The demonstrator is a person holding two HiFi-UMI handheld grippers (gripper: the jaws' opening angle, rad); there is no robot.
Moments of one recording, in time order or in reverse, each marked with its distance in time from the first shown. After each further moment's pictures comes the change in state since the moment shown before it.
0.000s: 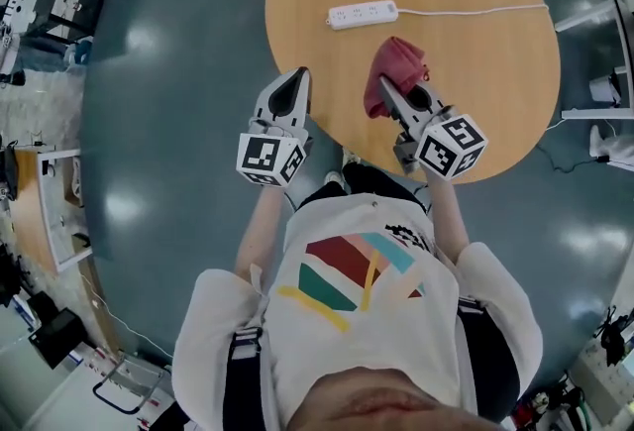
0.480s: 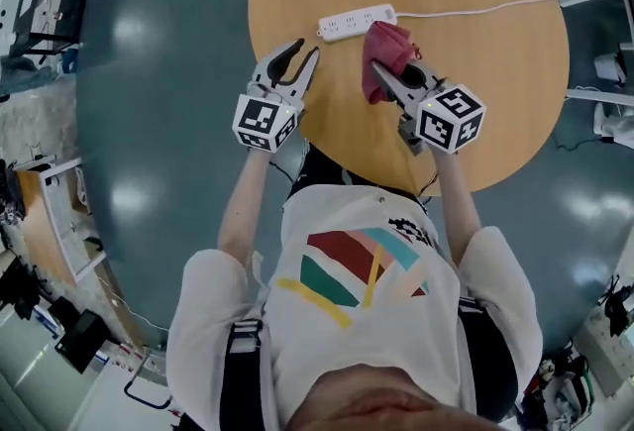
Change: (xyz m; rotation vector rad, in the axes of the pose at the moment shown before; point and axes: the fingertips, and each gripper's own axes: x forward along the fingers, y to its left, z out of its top) left arm 0.124 0.069 -0.036 0.091 0.186 -0.197; right arm 0.088 -0.076 0.009 0.037 0.194 0.005
